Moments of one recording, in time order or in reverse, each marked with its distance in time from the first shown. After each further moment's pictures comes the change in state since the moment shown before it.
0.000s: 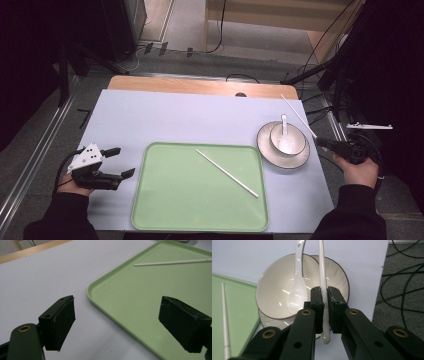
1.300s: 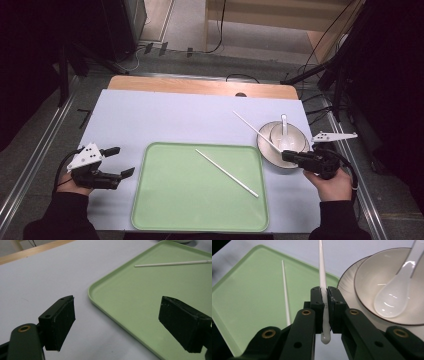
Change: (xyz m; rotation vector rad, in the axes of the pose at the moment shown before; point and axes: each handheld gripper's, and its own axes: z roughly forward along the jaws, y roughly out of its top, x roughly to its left) left arm 0.001 0.000 -0.001 -0.004 0.001 -0.004; right arm 0.116 -0.014 0.010 0.064 0.182 -0.197
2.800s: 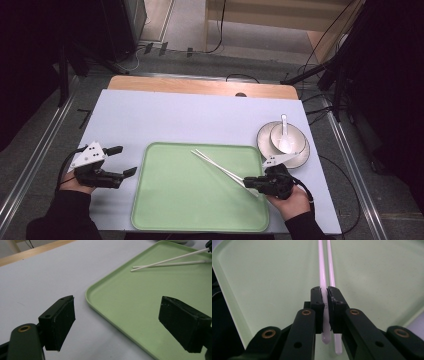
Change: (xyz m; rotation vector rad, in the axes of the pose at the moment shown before) left arm -0.001 0.004 0.005 0.001 -0.015 0.015; right arm 0.064 -0.035 0.088 0.179 0.135 -0.134
